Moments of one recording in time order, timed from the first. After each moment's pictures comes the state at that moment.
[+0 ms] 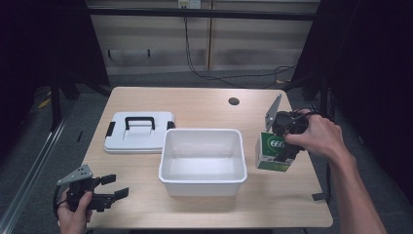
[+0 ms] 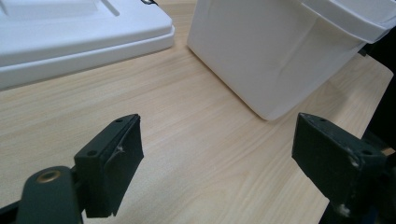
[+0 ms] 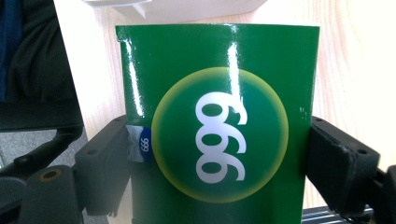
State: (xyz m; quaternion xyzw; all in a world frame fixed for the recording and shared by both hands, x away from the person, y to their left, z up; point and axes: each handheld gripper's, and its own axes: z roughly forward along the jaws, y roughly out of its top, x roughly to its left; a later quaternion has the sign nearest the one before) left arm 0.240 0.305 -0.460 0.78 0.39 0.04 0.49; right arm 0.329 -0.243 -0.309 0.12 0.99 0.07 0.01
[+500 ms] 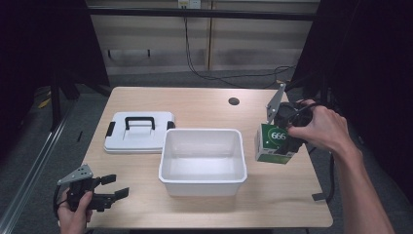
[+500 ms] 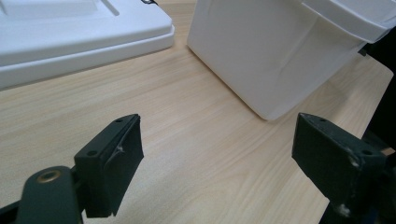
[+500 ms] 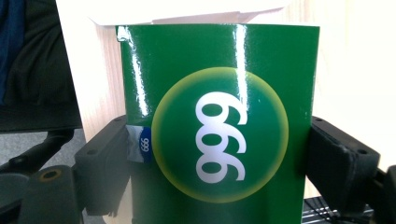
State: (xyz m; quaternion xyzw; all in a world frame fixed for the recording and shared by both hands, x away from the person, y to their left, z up) left arm 0.241 0.305 -0.460 0.78 0.39 0.04 0.49; right arm 0.327 -0.238 -0.276 0.10 0.99 0.07 0.04
